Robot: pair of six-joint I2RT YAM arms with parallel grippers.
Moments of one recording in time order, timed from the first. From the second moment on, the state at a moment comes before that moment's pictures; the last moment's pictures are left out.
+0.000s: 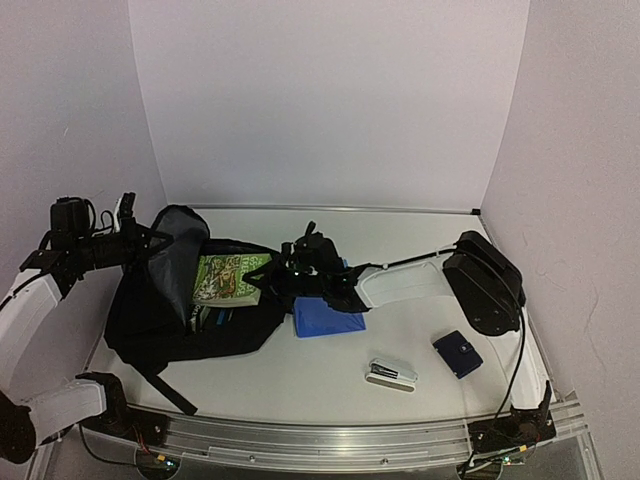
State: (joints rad) left arm 0.02 0.86 0.78 -0.36 0.89 -0.68; right arm 0.98 2.27 1.55 0.39 -0.26 1.35
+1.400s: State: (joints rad) left arm -0.31 0.97 0.87 -0.43 0.46 -0.78; right arm 1.10 2.37 1.86 -0.03 -0.05 0.97
